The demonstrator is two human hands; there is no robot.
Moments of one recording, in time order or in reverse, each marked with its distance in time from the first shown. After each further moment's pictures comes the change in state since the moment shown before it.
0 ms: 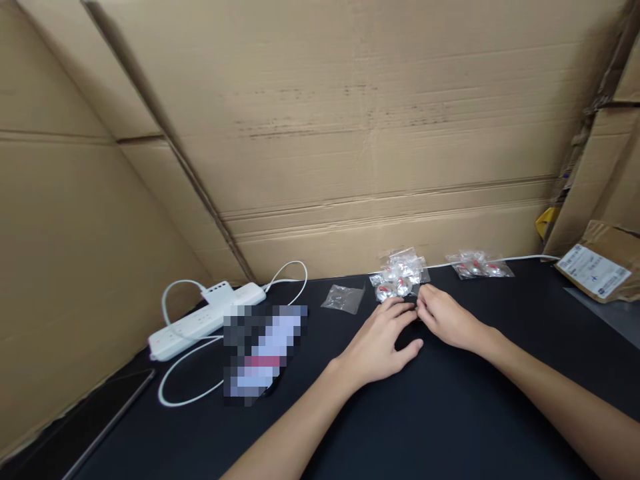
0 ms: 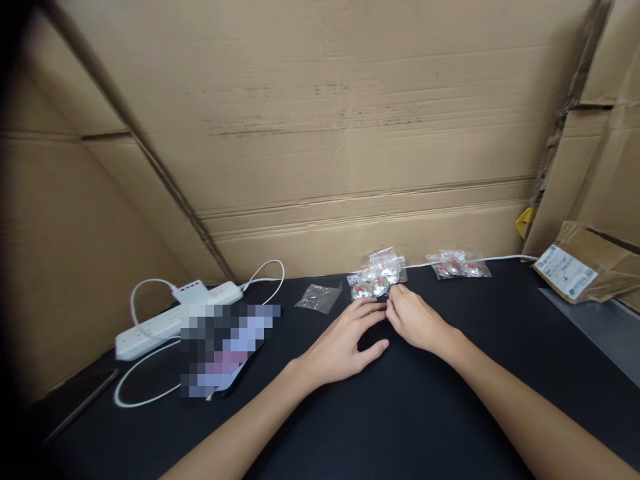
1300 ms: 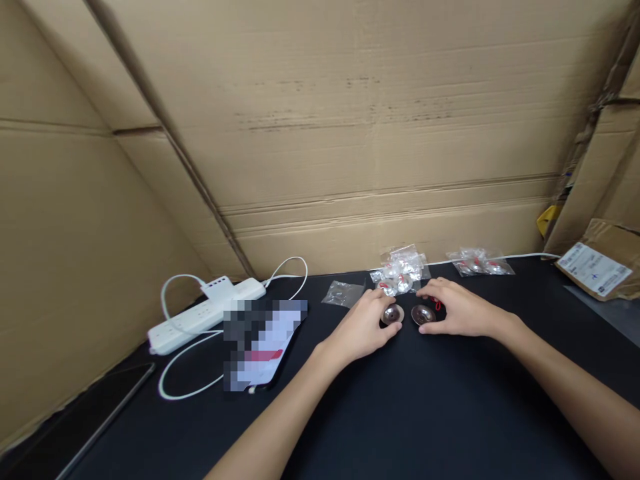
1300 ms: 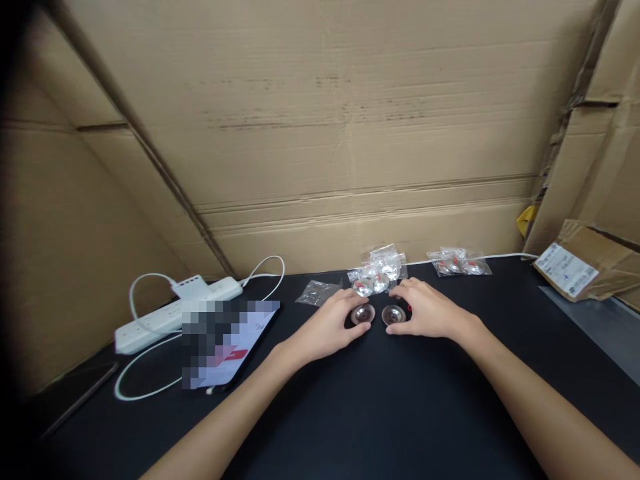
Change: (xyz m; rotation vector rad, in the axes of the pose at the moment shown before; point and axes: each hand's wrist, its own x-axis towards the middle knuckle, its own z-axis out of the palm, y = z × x) left_hand -0.001 -0.029 -0.009 -0.014 0.001 -0.184; right_hand -0.003 0.008 -0.035 -0.005 -0.184 -0.080
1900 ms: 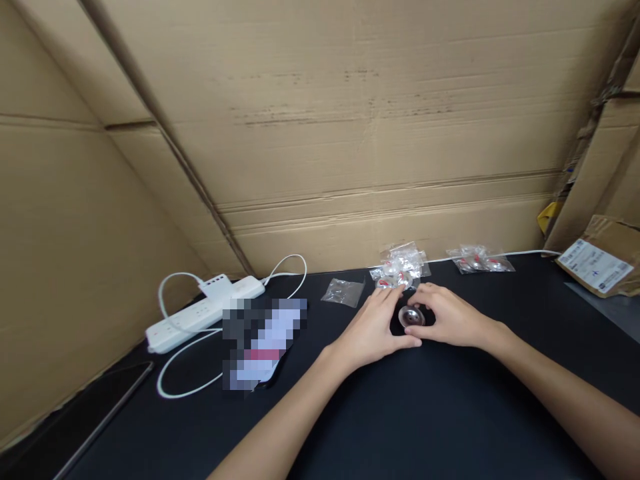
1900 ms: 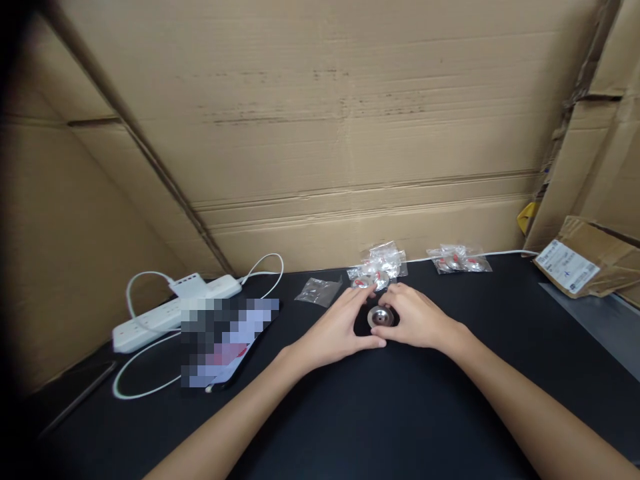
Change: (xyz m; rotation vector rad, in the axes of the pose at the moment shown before) left_hand 0.000 0.012 0.009 -0.138 0.032 0.071; right_hand 0.005 -0.027 0.012 0.067 0.056 -0.035
